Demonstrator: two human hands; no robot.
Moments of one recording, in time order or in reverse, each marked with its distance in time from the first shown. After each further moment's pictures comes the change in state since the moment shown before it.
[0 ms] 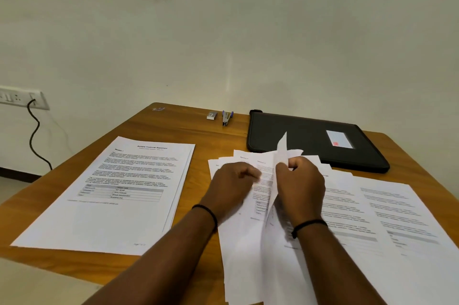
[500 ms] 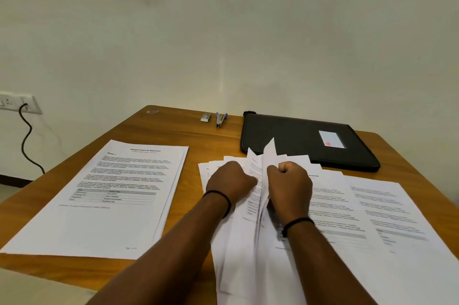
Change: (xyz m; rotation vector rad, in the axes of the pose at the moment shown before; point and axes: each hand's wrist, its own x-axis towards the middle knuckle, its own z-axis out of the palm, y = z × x) left_hand 0.029 0.016 0.018 0.538 0.043 -0.262; right_hand 0.002 0.003 0.007 0.050 -0.057 0.094
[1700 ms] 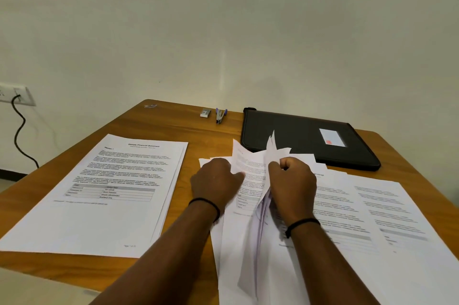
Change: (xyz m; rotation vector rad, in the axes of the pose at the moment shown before) left_hand -0.005 -0.029 -0.008 0.054 0.206 0.081; right_hand 0.000 0.001 -0.002 -0.019 0.036 -0.119
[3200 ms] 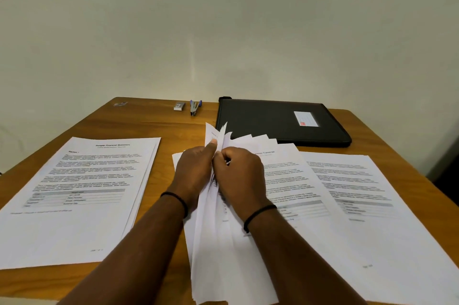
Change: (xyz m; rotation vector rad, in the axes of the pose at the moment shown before) left_hand -0.006 0.016 -0.001 -0.702 -0.033 -0.027; right_hand -0.021 -0.015 0.017 -0.045 -0.189 -0.253
